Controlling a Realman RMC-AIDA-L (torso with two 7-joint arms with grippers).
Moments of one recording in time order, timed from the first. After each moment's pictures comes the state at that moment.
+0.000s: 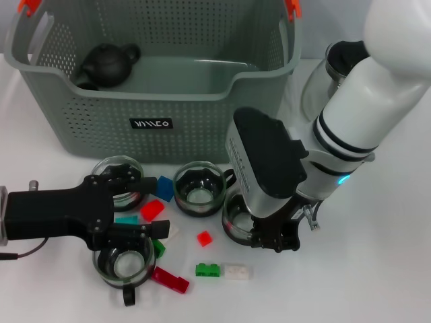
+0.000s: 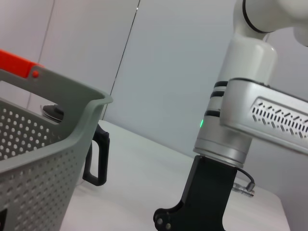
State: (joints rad) left arm -0.44 -2.07 -2.61 -0.69 -1.04 1.87 -1.35; right arm 0.97 2.10 -1.74 -0.86 -2.33 -1.38 1.84
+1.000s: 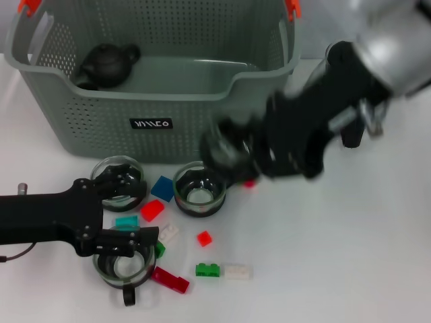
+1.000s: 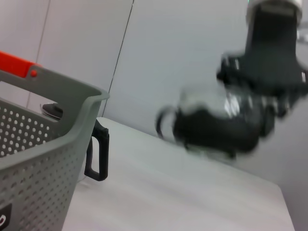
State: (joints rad) left arm -0.42 -2.05 -2.60 -0.69 -1.03 1.88 -1.30; right arm 0.99 2.09 -1.12 -1.30 -2.24 -1.98 2.03
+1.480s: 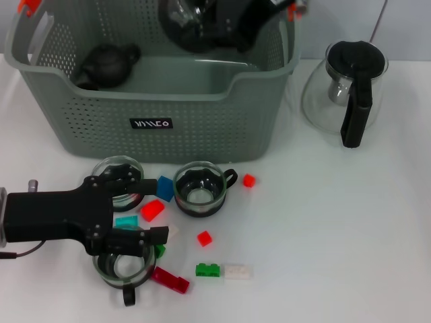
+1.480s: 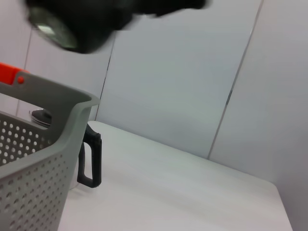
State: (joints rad) left arm -0.44 -2.06 -2.60 -0.69 -1.03 1.87 -1.28; right arm 1.15 2.08 -1.01 -1.18 -2.33 -1.63 2.07
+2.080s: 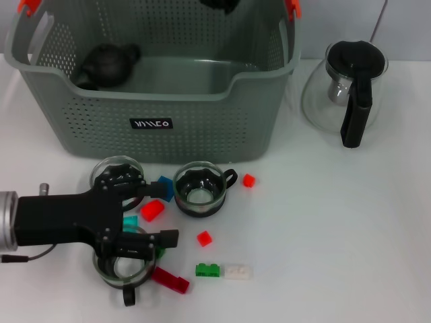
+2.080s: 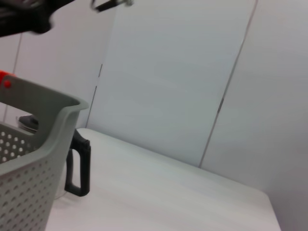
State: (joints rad) left arm -0.45 -2.06 -2.60 -0.63 -1.04 1.87 -1.25; right arm 1.29 2.07 -1.04 -0.73 -2.53 -1.08 2.07
